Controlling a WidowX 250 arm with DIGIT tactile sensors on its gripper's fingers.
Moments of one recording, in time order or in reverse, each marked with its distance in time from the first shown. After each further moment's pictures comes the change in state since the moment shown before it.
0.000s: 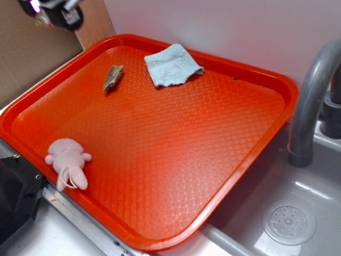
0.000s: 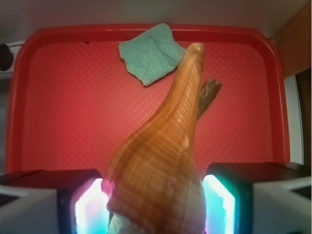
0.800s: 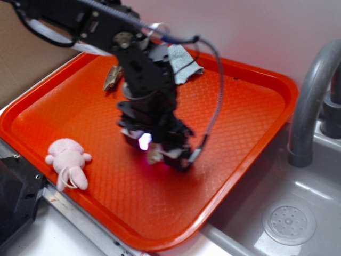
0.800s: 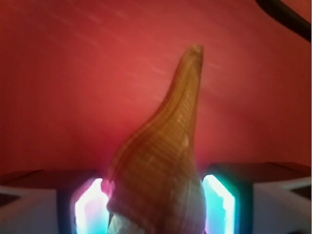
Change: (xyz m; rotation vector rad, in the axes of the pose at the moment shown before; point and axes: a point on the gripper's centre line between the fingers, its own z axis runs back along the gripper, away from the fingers) arm -0.027 -0.104 -0.169 0.116 0.137 0.069
